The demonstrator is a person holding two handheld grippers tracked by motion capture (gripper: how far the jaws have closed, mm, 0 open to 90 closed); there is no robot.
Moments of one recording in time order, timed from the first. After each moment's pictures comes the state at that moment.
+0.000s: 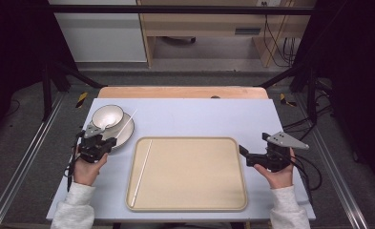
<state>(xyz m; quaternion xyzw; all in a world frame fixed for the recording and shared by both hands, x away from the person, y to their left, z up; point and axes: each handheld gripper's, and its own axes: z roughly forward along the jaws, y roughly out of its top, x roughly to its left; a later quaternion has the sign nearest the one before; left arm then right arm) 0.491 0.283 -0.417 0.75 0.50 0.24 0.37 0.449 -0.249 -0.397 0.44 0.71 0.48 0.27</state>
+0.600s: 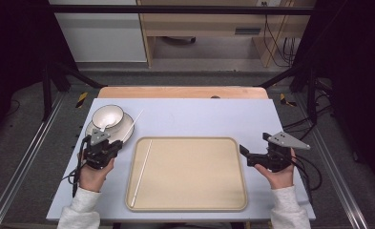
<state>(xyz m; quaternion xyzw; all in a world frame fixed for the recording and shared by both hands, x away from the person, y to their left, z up) 0.465 0.254 -0.406 0.74 0.49 0.26 0.38 0.448 -0.251 -0.395 0.44 0.71 0.49 0.27</state>
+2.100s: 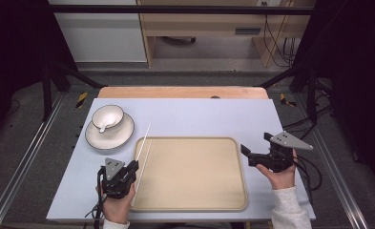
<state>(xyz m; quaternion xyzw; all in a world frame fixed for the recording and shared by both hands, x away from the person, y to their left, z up) 0.391 0.193 -0.439 0.66 0.55 0.27 0.44 0.445 -0.253 -0.393 0.44 0.70 0.50 0.27</state>
